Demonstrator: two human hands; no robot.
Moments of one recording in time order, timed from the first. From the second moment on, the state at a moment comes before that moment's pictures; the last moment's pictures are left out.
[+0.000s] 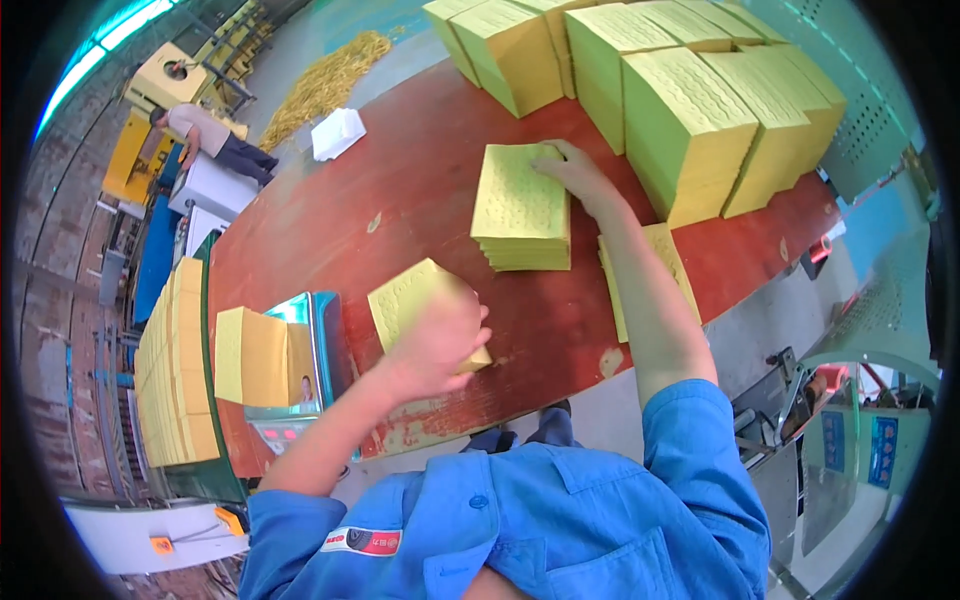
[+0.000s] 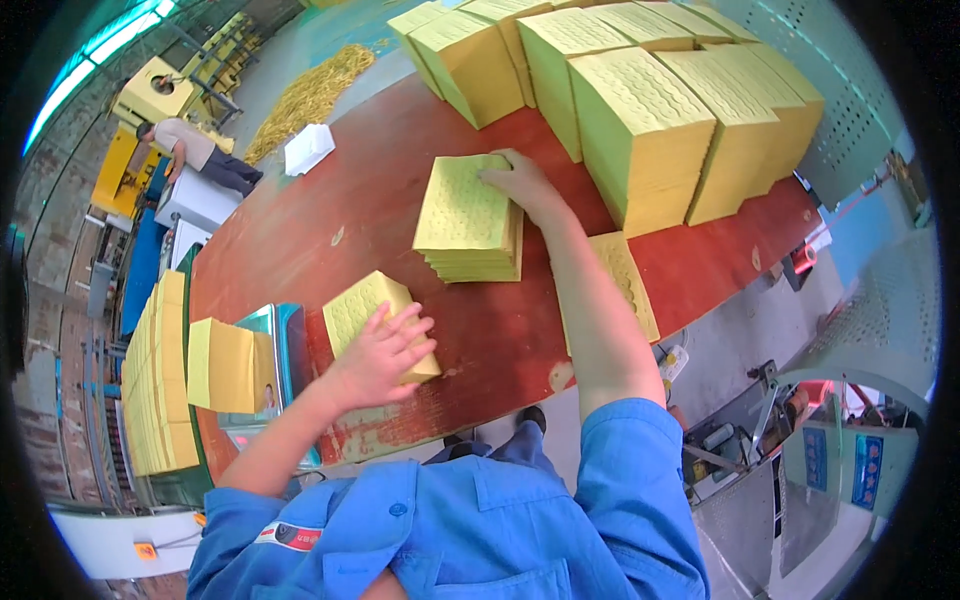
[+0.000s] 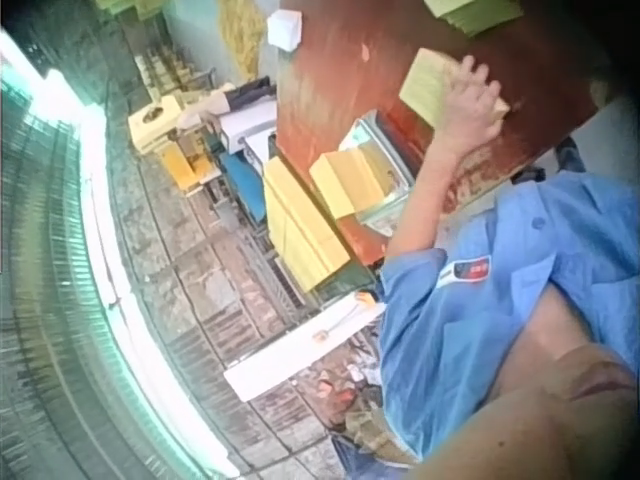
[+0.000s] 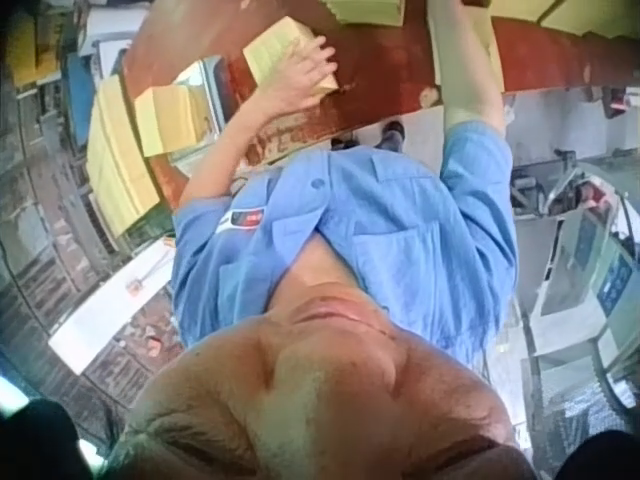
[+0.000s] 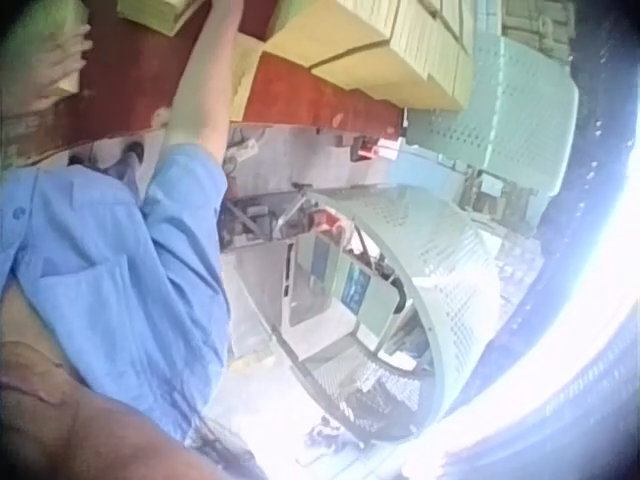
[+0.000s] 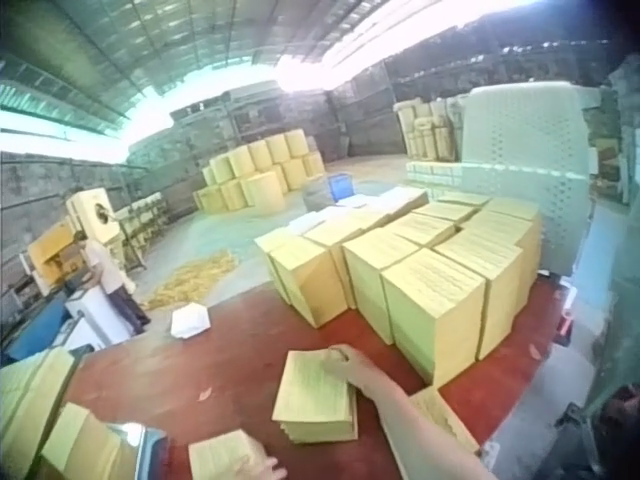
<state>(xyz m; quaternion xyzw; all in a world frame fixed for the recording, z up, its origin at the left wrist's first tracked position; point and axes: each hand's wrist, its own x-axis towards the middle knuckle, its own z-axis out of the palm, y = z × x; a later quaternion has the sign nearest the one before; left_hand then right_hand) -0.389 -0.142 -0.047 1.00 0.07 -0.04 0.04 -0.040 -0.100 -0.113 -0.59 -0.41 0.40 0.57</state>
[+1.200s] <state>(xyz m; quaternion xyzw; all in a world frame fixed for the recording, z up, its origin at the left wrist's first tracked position) -0.440 -0.232 -0.091 0.27 0.20 0.12 0.93 -0.255 -0.390 -0.060 -0.60 -0.27 0.34 0.67</state>
